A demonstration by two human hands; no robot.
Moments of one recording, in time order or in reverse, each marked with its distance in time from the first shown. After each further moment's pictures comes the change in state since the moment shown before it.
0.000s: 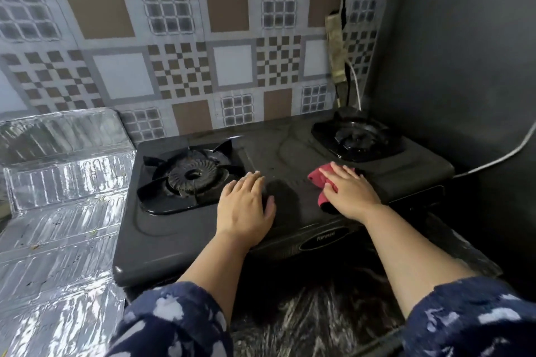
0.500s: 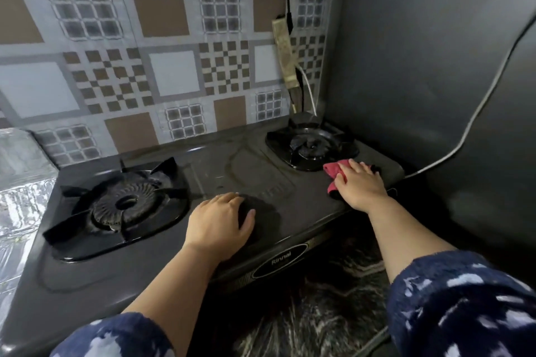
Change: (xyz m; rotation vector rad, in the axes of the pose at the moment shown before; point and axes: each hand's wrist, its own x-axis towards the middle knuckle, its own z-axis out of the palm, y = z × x) left_hand 0.040 0.039 0.010 0.001 -0.093 0.125; right_hand 0.029 0.113 -0.031 -0.039 0.063 0.322
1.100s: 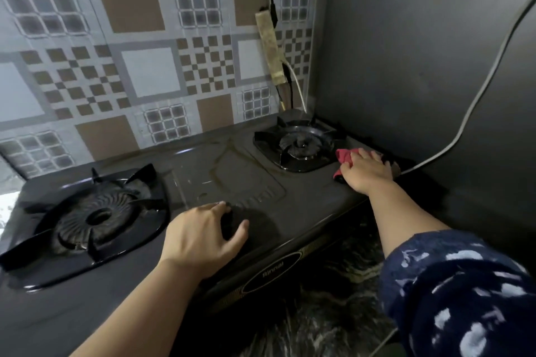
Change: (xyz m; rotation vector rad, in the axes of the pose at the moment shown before) left_hand 0.006 0.002 0.000 -0.006 -0.004 -0.048; right_hand 0.041 0.025 -0.010 -0.045 -0.017 0.158
